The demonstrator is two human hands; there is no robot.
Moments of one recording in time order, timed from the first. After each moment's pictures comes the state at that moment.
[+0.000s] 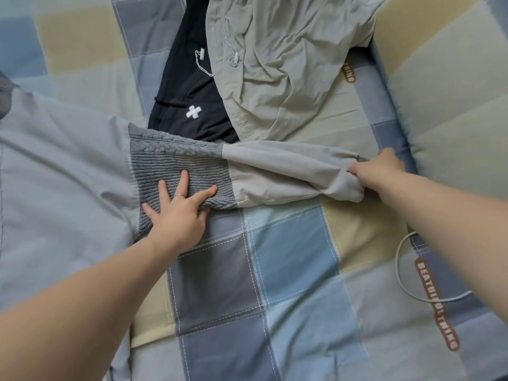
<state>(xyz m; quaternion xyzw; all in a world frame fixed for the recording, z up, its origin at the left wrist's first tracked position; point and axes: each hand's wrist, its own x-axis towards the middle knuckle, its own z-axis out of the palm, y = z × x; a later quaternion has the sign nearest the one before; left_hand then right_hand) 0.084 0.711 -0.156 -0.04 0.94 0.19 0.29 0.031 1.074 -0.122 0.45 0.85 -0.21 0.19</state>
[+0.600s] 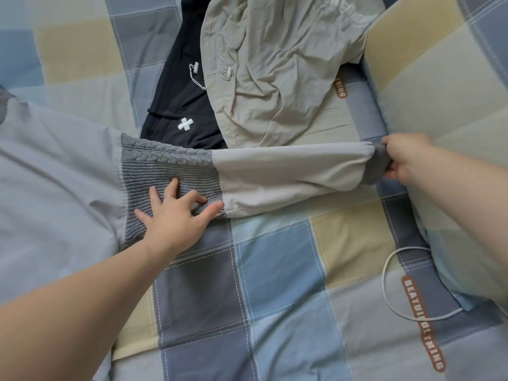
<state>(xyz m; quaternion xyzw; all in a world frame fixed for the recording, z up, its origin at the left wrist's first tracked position) 0.071 0.731 -0.138 -0.11 0.93 0.23 0.27 -0.020 1.123 -0.088 0.50 0.71 -0.48 0.10</state>
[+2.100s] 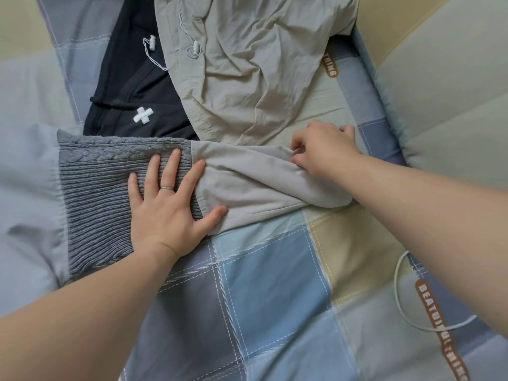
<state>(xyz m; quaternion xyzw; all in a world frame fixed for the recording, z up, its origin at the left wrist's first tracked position) 0.043 0.758 -0.206 0.08 0.99 0.07 0.07 -0.031 1.034 -0.136 0.04 0.98 -0.01 0.21</state>
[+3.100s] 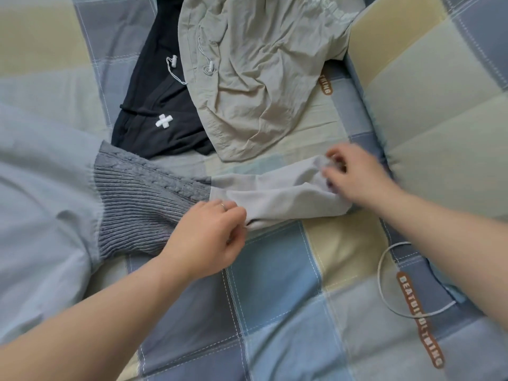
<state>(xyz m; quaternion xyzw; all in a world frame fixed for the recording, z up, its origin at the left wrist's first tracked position) 0.082 0.776 -0.142 0.34 0.89 0.29 0.05 0.032 1.084 -0.110 0.12 0.97 -0.17 0.15</state>
